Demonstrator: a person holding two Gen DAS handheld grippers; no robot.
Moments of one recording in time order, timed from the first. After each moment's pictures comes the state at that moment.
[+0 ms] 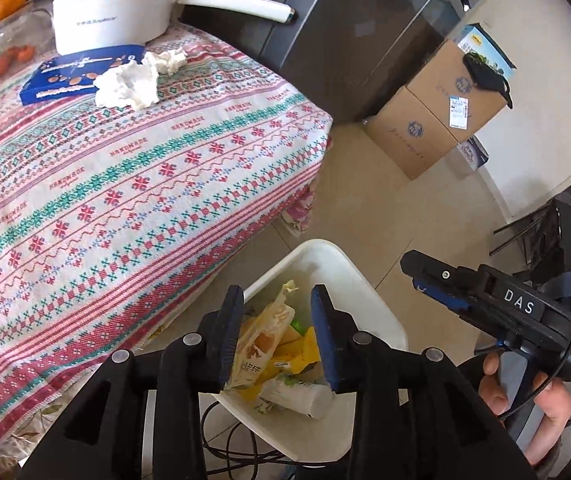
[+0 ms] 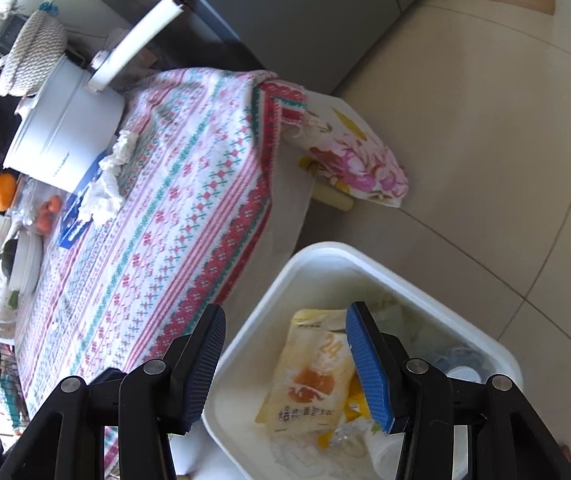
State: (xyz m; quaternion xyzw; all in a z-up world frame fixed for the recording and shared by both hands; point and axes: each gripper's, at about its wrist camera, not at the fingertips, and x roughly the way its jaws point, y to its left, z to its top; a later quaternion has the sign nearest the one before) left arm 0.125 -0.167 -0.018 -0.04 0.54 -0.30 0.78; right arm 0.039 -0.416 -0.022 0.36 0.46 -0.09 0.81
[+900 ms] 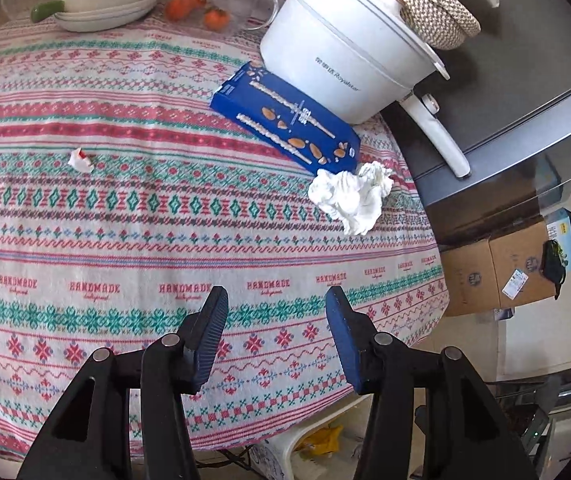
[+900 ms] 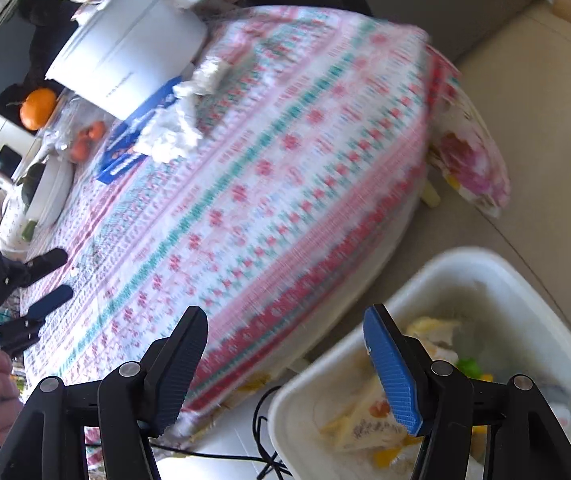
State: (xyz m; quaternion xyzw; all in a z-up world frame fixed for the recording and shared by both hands) left arm 0.259 -0.007 -0.016 -0.24 0.55 -0.12 0.79; right arm 0.119 -0.335 -0.029 0.29 0.50 0.01 0.82
